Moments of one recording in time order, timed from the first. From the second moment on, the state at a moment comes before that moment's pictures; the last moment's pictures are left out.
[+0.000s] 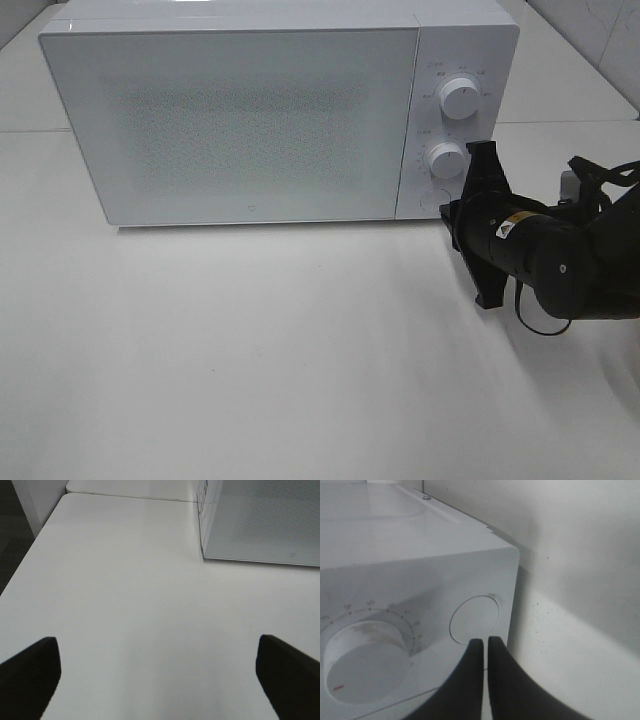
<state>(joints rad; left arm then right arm) 0.07 0.02 -0.52 -0.06 1.06 0.01 0.41 1.97 -0.62 0.30 -0.85 1.39</state>
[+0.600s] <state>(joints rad) 0.07 0.02 -0.52 -0.06 1.06 0.01 0.35 2.05 -0.71 0.20 -0.82 1.44</state>
